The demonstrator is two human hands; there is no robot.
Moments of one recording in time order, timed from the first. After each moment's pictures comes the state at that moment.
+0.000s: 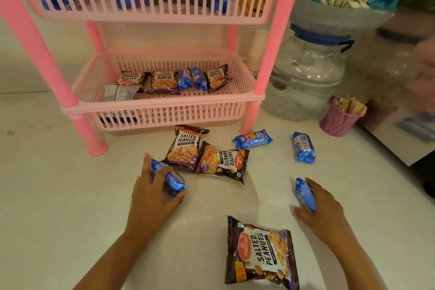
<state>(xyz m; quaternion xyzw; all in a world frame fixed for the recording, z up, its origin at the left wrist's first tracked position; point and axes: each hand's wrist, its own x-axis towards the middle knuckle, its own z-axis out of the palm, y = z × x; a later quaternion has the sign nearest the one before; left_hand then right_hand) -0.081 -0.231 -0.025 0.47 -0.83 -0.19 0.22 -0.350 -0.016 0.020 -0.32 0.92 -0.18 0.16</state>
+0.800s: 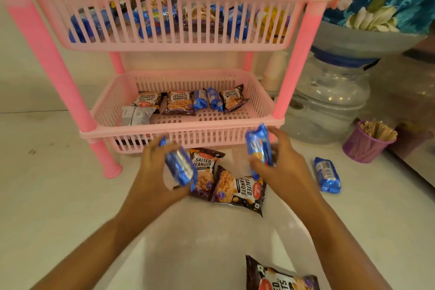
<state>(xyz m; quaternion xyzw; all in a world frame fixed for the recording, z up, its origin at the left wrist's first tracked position) -0.082 -0.270 0.073 0.32 -0.84 -0.24 0.38 -0.297 -0.157 0.122 -0.45 0.78 -0.40 0.15</state>
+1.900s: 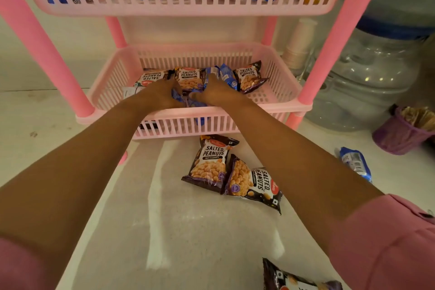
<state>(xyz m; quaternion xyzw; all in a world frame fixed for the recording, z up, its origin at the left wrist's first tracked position) -0.143 -0.449 0.110 0.44 -0.87 -0.20 0.05 -0.289 -0.404 0.102 -0.54 0.78 -0.18 0.25</state>
